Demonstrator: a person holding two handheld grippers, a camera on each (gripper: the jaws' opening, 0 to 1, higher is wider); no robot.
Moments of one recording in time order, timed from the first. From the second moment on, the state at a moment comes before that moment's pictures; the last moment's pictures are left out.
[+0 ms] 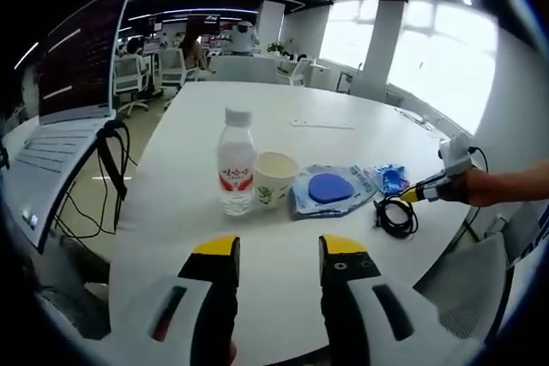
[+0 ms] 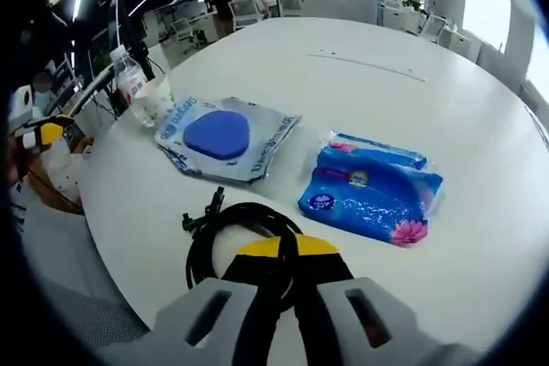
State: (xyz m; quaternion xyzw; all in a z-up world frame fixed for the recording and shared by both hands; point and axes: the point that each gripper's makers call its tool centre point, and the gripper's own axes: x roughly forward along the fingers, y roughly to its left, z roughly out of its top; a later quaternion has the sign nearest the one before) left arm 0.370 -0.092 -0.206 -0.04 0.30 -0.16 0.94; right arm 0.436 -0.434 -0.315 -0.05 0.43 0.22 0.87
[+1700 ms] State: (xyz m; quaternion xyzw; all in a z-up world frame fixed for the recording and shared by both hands) left arm 0.376 -0.102 -0.201 -0.02 0.29 -0.17 0.94; right arm 0.384 -0.422 -0.227 -0.01 0.33 0.27 0.91
